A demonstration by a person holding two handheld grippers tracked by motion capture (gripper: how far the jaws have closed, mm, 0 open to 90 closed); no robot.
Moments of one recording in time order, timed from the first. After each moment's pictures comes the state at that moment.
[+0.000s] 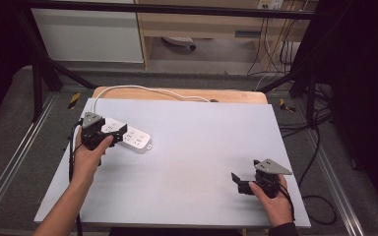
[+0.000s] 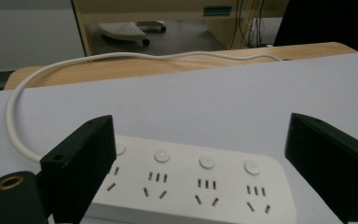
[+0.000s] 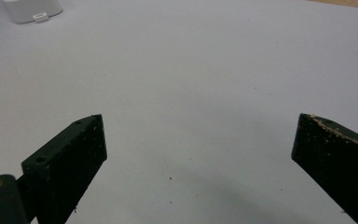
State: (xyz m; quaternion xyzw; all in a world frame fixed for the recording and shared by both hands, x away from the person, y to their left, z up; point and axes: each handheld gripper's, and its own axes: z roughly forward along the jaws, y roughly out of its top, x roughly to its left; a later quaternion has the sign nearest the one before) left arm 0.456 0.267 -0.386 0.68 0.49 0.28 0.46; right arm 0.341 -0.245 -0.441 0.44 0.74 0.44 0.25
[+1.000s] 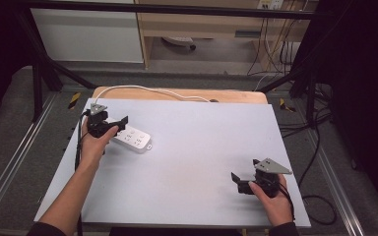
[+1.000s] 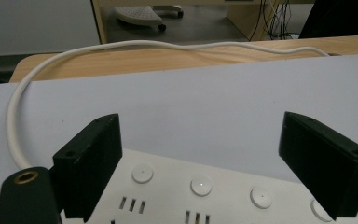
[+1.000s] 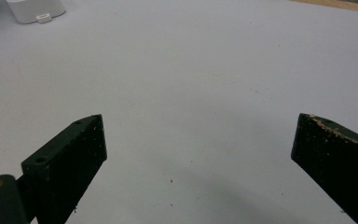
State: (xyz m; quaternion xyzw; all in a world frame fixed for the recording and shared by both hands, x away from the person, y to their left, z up) left arm 0.503 0.271 -0.404 0.68 0.52 0.28 0.43; right arm 0.343 -0.245 -0.440 0.43 0.75 0.44 0.24
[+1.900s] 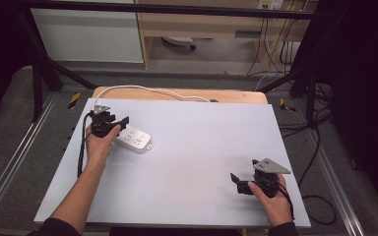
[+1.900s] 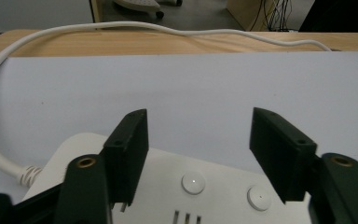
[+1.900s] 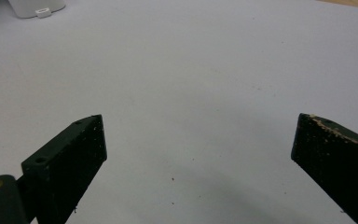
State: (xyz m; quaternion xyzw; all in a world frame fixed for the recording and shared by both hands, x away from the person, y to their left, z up) left arm 0.512 0.265 -0.417 0.68 0.54 0.25 0.43; right arm 0.343 -0.243 -0.441 0.43 0.75 0.44 0.24
